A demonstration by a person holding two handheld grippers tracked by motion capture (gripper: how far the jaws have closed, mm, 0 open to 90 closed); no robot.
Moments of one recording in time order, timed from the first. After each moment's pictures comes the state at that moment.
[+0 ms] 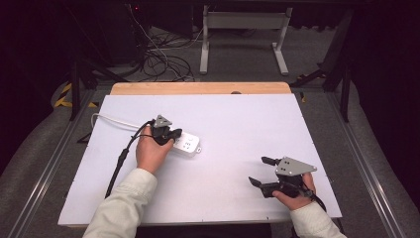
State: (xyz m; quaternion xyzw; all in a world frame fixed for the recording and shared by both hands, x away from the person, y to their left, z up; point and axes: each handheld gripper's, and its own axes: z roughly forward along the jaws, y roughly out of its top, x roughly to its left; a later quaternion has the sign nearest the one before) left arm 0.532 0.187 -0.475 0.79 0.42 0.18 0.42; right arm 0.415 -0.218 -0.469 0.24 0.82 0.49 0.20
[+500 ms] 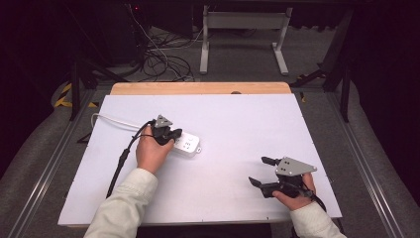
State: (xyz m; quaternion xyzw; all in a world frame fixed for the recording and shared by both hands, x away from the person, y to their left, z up) left arm 0.532 0.185 -0.474 0.79 0.42 0.18 0.41; right arm 0.415 -0.218 -0.468 0.24 0.82 0.49 0.20
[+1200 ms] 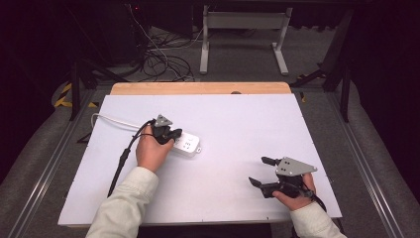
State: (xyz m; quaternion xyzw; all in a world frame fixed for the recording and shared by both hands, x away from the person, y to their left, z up) left arm 0.533 0.186 -0.474 0.79 0.42 0.17 0.41; right arm 0.415 -0.218 -0.468 0.23 0.82 0.49 0.20
